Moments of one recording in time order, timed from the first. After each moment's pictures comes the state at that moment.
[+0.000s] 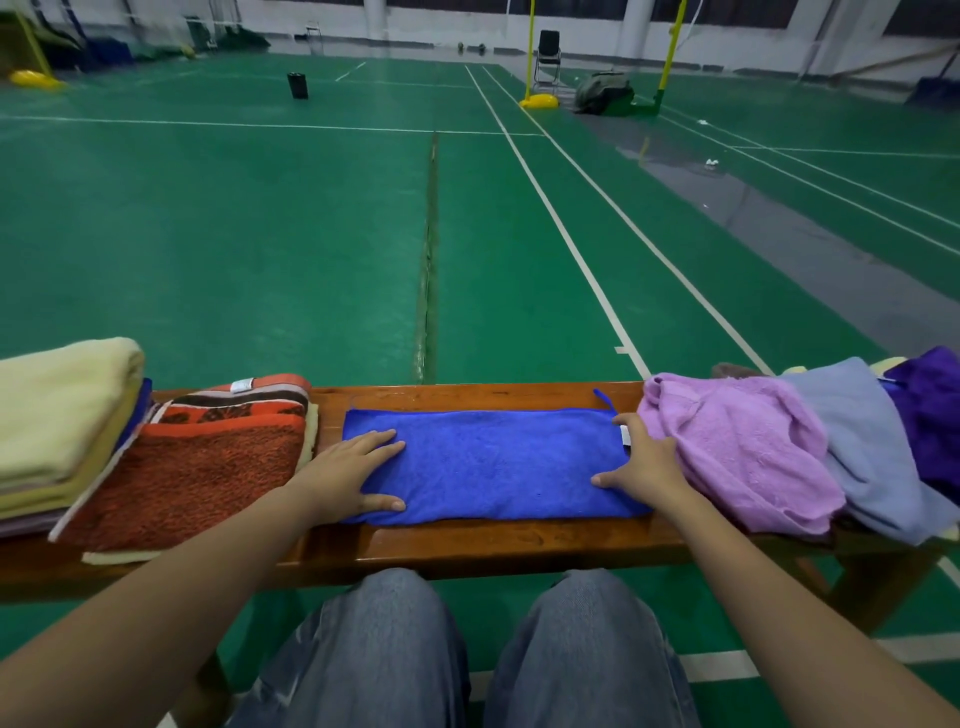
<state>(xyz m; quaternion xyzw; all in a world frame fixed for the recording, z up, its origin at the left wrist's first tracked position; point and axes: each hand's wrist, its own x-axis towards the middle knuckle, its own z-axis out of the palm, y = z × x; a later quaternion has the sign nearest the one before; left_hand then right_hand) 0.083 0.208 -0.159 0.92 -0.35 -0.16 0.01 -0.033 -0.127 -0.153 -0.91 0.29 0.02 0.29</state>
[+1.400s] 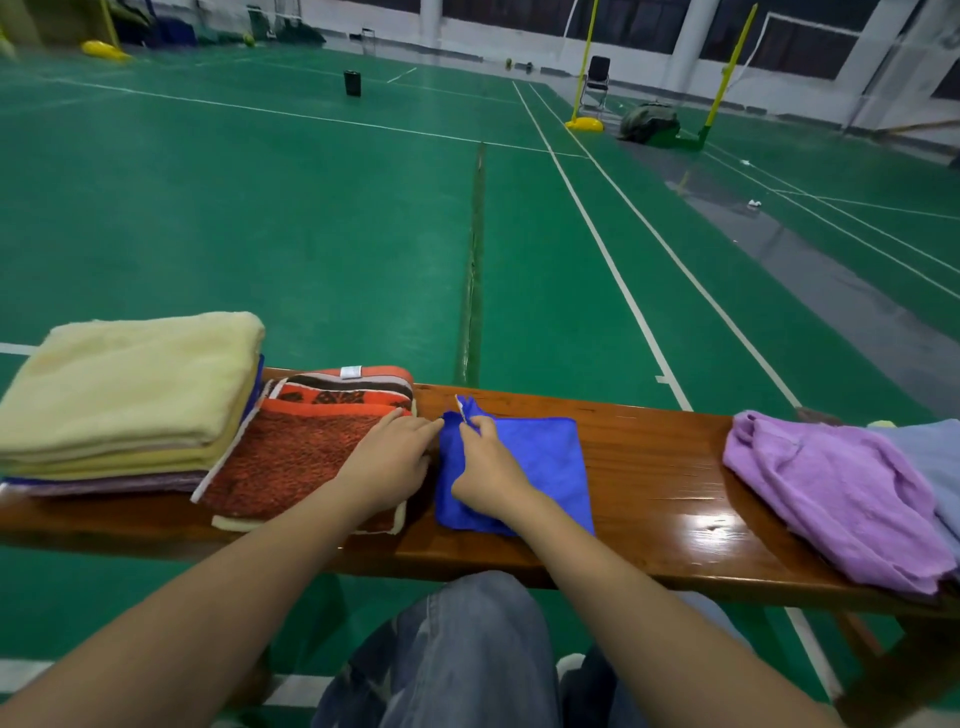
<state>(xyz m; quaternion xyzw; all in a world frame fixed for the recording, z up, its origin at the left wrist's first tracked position) 0.096 0.264 -0.153 0.94 -0.32 -0.01 0.10 0.047 0.129 -0.139 -0.97 0.02 0.08 0.24</state>
